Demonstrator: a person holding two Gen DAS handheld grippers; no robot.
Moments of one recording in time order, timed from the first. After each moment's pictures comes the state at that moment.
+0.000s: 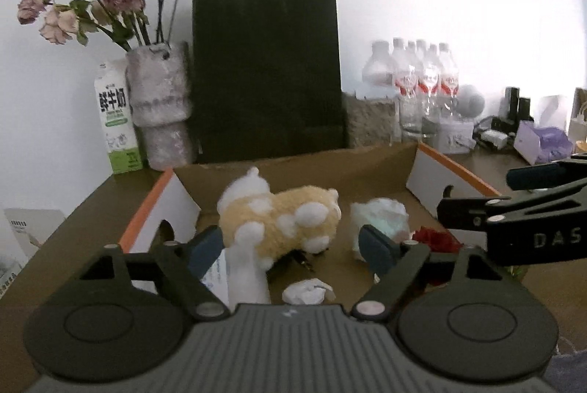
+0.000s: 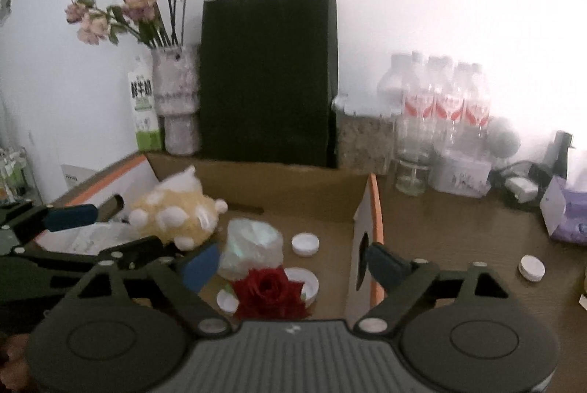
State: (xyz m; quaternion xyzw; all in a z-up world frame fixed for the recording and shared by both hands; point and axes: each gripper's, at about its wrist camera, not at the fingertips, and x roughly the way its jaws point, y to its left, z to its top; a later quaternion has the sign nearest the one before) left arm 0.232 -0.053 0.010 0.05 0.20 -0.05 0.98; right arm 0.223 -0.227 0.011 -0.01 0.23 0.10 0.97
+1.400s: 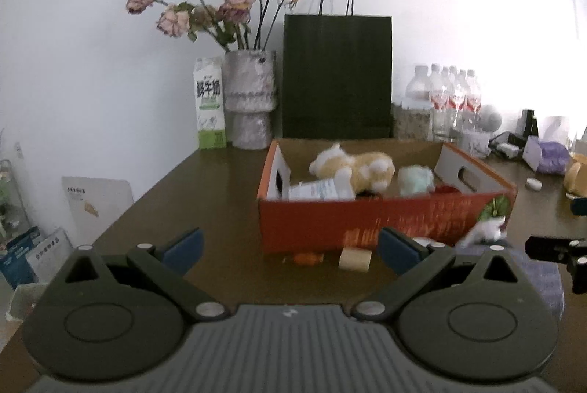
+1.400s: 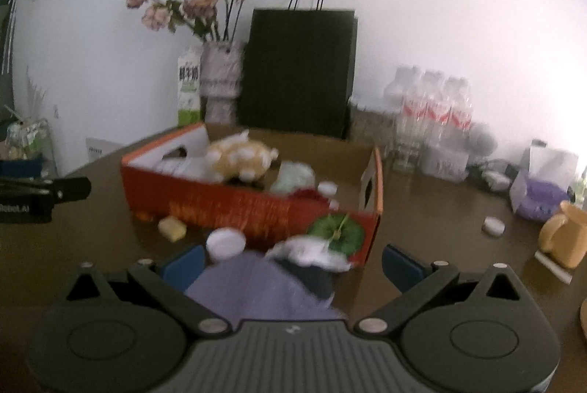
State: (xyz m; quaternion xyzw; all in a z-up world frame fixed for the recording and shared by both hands) left arm 0.074 0.025 0.019 0.01 0.19 0.02 0.98; right arm 0.065 -0.213 0.002 -0.06 0.24 0.11 0.96
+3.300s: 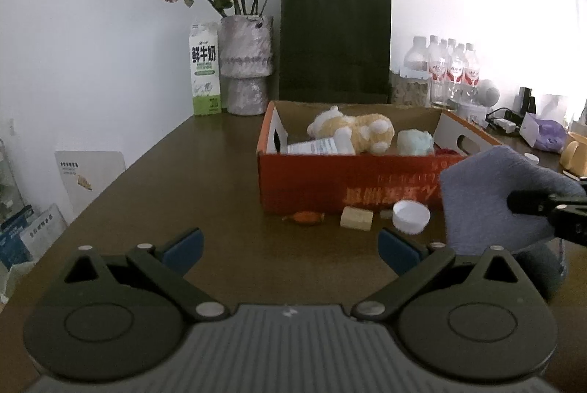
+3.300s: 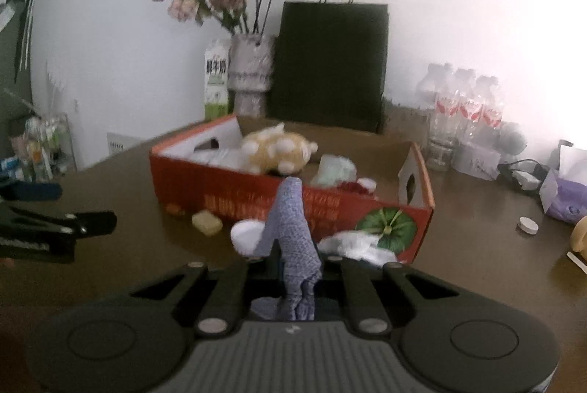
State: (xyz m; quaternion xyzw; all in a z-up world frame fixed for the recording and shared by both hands) left arm 0.081 0.031 0.002 0.00 0.23 0.00 0.97; right arm 0.072 -0.189 -0.001 -0.05 0.23 0.14 0.96
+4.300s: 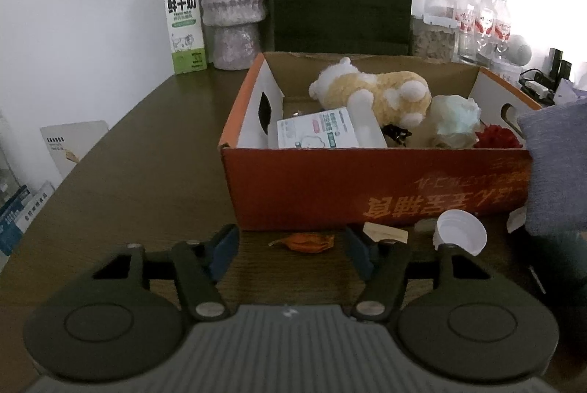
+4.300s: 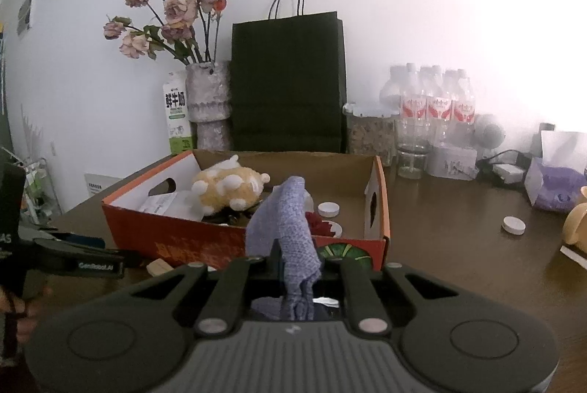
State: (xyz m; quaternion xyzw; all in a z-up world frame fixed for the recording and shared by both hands) left arm 0.192 0.024 -0.024 0.02 0.32 0.01 0.95; right arm 0.112 -0.225 0.002 0.00 0.21 0.11 0.97
